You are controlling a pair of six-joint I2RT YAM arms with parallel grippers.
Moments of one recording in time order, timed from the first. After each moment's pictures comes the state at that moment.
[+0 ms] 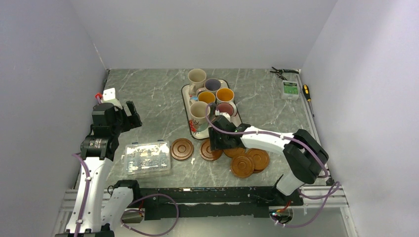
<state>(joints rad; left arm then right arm) 0.01 0.78 0.91 -0.65 -0.09 -0.25 0.84 1.57 0.88 -0.35 0.12 0.66</state>
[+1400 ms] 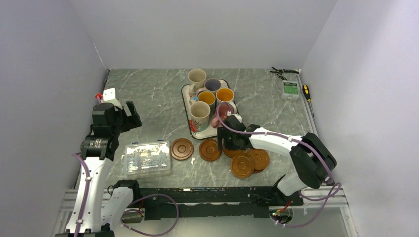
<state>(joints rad) 0.01 0.78 0.91 -0.65 -0.09 -0.25 0.74 1.49 0.79 -0.38 0.12 0.68</state>
